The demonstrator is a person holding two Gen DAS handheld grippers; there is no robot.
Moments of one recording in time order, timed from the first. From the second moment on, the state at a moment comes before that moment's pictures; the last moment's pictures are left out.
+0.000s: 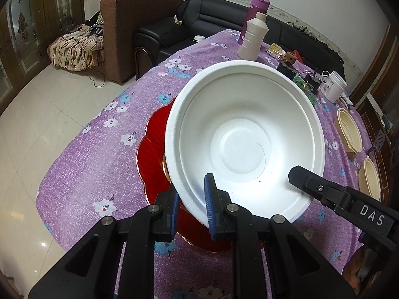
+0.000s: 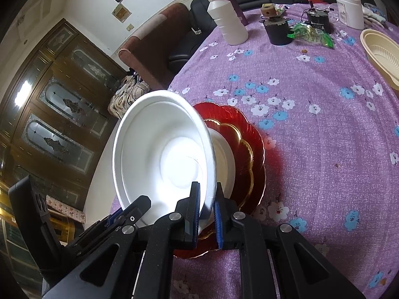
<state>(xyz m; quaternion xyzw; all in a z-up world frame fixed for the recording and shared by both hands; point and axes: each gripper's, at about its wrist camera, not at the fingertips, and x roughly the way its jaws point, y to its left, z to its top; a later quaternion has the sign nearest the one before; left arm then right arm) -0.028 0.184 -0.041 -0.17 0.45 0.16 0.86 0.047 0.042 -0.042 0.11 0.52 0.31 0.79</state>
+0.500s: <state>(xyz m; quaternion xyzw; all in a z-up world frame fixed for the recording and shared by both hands) -0.025 0.186 -0.045 -0.17 0.45 0.17 0.86 0.051 0.046 -0.046 0.11 0.53 0.31 0.79</state>
